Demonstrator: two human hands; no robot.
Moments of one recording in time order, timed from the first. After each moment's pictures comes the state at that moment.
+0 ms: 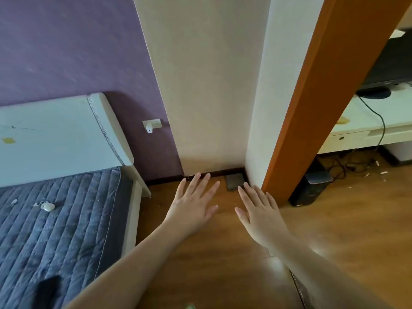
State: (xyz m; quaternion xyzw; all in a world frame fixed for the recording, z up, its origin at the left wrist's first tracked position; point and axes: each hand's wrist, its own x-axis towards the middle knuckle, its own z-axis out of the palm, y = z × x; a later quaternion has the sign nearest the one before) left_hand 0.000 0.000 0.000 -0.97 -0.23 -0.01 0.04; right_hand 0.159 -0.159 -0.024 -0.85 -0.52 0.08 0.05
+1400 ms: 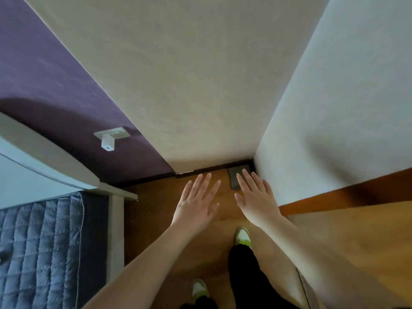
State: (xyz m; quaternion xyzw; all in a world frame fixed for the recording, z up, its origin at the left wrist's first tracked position) left_hand 0.267 0.326 -0.167 -0.96 -0.24 0.12 -0.05; right_hand 0.441 0.195 -0.191 -0.85 -0.49 0.18 -0.01
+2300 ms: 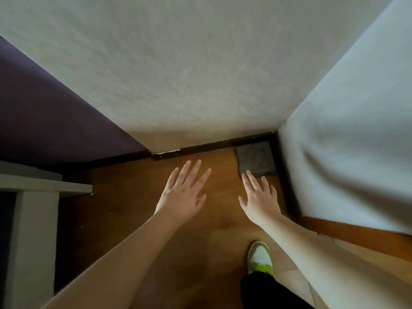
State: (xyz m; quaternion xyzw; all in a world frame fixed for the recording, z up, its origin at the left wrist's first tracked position) left_hand 0.311 0.445 -0.587 -0.96 -0.22 0.17 -0.04; right_hand 0.490 0.276 -0.657 -0.85 -0.43 0.27 -0.10
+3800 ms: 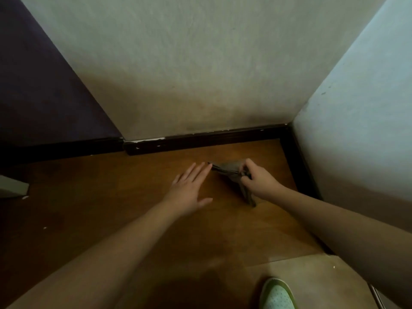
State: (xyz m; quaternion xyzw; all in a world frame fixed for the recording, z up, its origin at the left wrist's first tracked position) left_hand 0.340 0.451 -0.843 -0.93 -0.26 0.15 -0.23; right_hand 0.550 0.323 -0.853 -0.83 -0.42 0.32 0.19
